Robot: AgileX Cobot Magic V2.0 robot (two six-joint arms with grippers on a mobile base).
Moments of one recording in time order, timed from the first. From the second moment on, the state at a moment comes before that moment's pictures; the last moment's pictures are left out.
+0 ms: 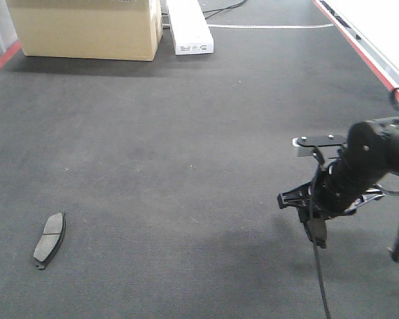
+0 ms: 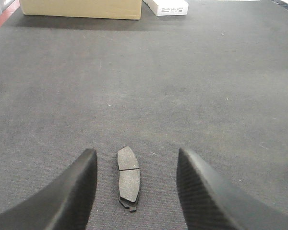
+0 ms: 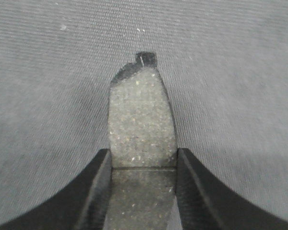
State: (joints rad) left arm -0.11 0.37 -0.42 -0.02 0.46 -0.04; right arm 0.19 1.76 -1.16 0.01 0.78 0.06
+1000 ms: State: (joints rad) left arm -0.11 0.37 -0.42 -0.02 0.46 -0.04; right arm 0.19 1.85 -1.22 -0.04 0.77 0.06
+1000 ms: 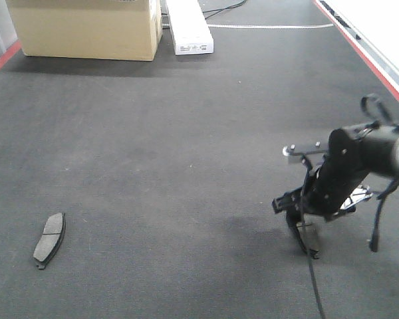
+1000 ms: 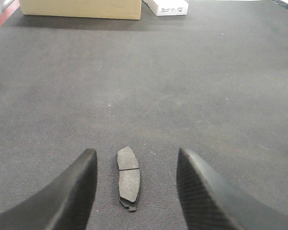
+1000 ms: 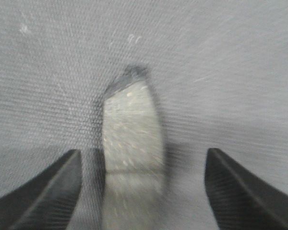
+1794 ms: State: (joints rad) left arm -0.11 0.37 -0.42 -0.02 0.46 -0.04; right arm 0.19 0.92 -0.71 -0.07 0.49 0.06
